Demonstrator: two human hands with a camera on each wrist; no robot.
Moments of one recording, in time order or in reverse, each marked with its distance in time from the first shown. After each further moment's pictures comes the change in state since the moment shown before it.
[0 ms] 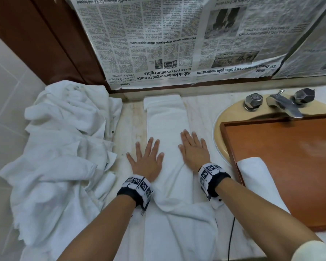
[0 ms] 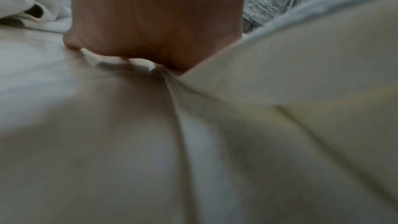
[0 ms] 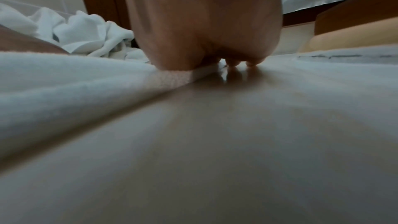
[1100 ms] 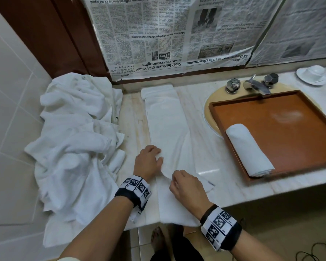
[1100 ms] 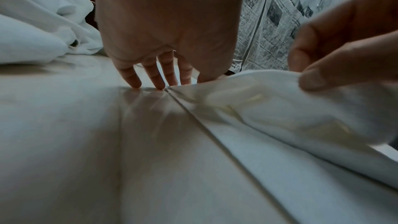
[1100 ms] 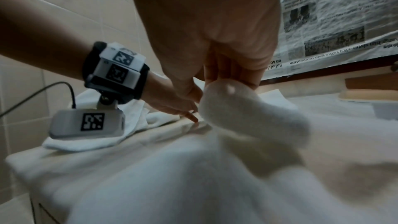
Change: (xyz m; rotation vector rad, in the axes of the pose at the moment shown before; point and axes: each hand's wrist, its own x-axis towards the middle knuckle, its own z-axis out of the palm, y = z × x) left_hand -0.086 -0.046 0.019 -0.203 0.139 0.282; right_hand -0.226 -0.112 0.048 0.181 0.253 -0.043
